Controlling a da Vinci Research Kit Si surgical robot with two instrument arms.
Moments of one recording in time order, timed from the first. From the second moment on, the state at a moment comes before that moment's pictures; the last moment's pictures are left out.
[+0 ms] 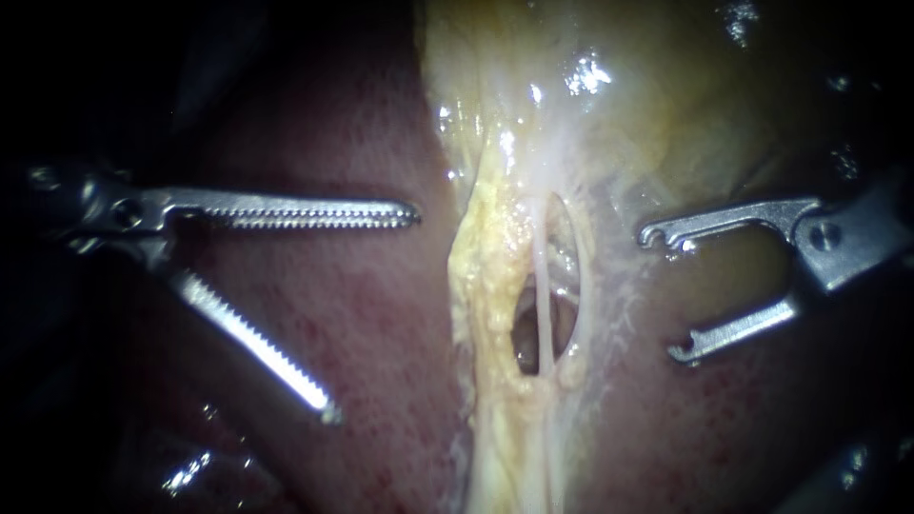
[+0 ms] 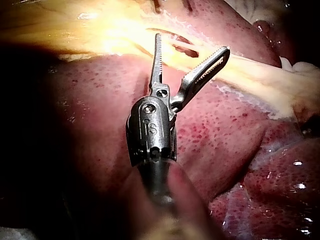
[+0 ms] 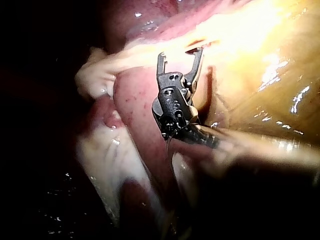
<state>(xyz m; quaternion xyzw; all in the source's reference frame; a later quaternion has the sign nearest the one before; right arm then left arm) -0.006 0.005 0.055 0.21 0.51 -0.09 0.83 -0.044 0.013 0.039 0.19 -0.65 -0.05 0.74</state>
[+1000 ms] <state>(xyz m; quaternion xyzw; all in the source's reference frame) -0.006 0.005 0.055 0.21 0.51 -0.09 0.83 -0.048 0.014 0.041 0.26 -0.48 -0.25 0.80</state>
